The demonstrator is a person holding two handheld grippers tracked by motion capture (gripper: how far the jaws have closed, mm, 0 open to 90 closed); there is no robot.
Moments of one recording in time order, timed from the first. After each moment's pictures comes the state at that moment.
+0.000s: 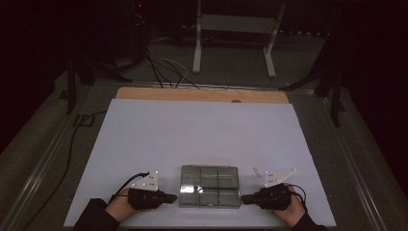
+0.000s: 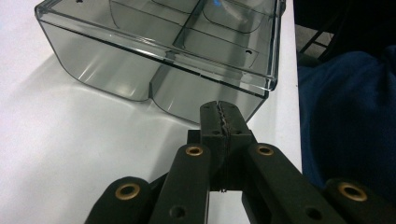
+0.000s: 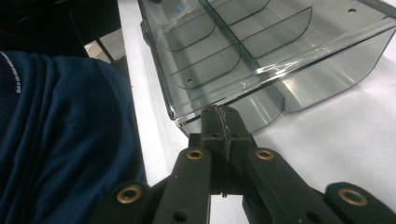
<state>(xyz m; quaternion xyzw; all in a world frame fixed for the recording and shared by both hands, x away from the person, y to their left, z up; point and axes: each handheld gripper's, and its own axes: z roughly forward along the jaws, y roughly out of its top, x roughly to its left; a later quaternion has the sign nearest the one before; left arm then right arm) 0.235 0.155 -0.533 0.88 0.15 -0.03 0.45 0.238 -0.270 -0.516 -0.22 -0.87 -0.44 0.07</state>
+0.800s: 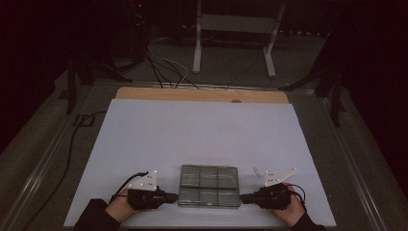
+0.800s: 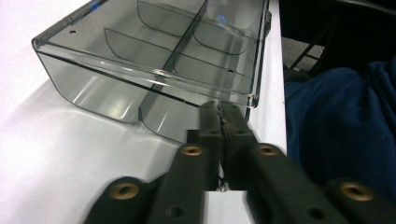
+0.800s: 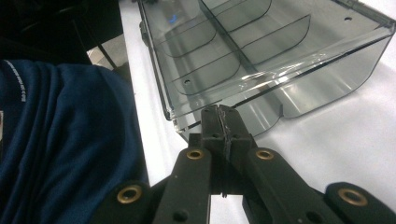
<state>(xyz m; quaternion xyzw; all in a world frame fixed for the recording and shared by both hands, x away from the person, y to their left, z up) 0.232 0.155 -0.526 0.86 0.15 -0.03 0.48 0.238 -0.268 -0.513 -0.22 -0.86 -0.45 0.07</state>
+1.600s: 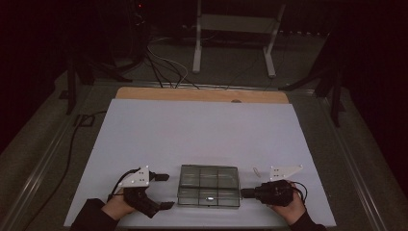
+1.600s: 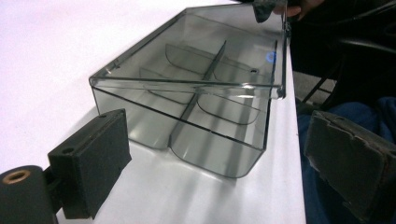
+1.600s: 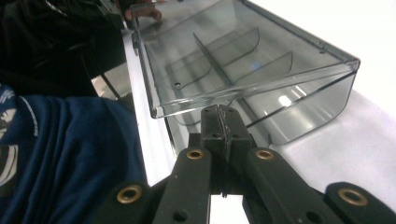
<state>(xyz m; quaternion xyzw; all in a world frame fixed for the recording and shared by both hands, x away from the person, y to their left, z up) 0.236 0.167 -0.523 0.82 0.16 0.02 0.54 0.242 -0.274 -0.504 -0.24 -0.83 -0.49 0.07</state>
